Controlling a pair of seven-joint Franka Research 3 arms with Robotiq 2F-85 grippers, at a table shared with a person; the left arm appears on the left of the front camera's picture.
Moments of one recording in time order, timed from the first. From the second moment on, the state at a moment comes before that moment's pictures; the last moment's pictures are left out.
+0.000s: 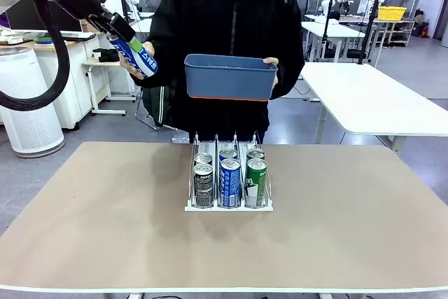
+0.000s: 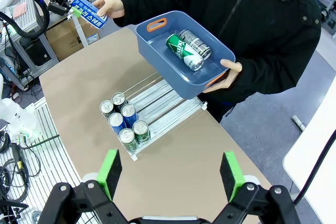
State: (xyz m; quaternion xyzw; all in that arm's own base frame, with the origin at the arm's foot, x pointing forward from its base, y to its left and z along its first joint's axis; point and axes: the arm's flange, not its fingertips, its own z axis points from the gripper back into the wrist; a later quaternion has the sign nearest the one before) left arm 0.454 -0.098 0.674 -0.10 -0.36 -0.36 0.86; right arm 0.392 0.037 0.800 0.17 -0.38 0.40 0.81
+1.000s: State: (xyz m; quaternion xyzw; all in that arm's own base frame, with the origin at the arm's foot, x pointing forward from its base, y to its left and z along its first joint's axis) left arm 0.453 -0.101 0.674 -0.09 -0.34 -0.35 0.87; right arm 0.392 0.037 0.800 0.17 -0.38 0.40 0.81
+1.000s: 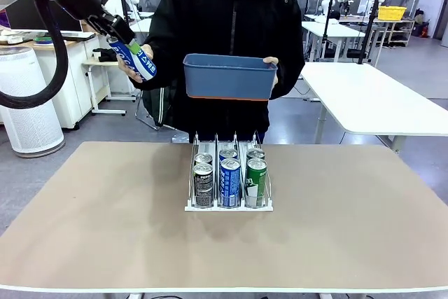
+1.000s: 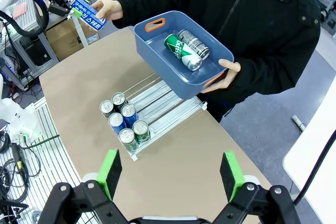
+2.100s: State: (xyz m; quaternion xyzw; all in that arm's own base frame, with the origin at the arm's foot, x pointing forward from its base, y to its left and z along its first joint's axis) left arm 0.453 -0.101 0.673 -0.09 -0.34 -0.35 0.87; right arm 0.392 0.037 0.800 0.17 -0.38 0.40 0.81
